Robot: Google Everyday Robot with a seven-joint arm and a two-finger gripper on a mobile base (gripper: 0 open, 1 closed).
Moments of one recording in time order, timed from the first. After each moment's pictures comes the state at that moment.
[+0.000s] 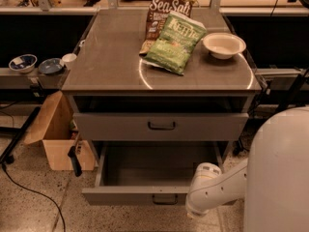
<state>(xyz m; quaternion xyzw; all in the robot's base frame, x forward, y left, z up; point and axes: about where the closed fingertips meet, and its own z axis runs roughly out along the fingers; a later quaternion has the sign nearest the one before) 0.404 -0.153 0.371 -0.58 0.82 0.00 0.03</state>
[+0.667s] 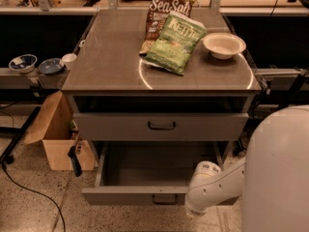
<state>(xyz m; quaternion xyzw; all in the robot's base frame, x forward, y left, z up) 0.404 -0.149 0.374 -0.59 0.81 0.00 0.02</state>
